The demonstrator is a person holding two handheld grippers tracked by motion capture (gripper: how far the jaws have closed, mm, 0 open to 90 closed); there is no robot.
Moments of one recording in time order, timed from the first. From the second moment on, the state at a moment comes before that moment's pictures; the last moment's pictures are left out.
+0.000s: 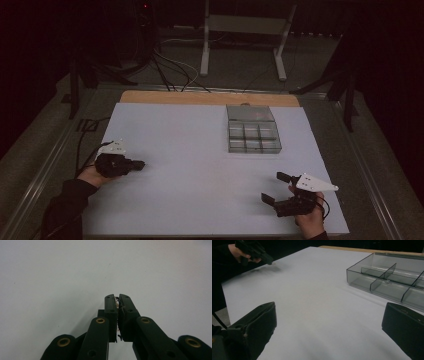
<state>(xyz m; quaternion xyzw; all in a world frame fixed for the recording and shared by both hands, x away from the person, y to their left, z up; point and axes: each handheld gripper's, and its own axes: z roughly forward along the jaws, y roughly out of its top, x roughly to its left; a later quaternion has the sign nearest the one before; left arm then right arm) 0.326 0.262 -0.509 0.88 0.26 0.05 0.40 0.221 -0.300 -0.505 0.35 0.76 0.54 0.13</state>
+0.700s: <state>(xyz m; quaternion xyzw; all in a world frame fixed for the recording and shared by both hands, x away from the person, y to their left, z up) 0.349 0.210 -0.501 0.88 0.23 0.01 0.42 0.221 -0.301 -0.505 0.35 0.75 0.54 0.13</state>
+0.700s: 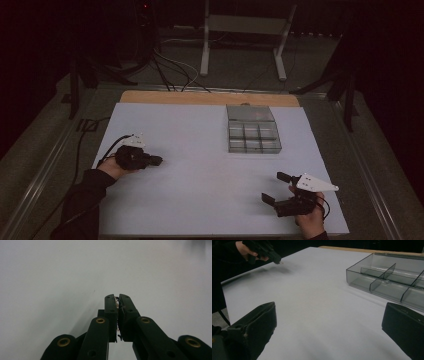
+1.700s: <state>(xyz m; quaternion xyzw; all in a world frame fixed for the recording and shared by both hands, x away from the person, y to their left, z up) 0.363 0.136 -0.476 0.89 0.16 -0.02 0.43 0.220 -0.302 -0.504 0.35 0.75 0.54 0.13</state>
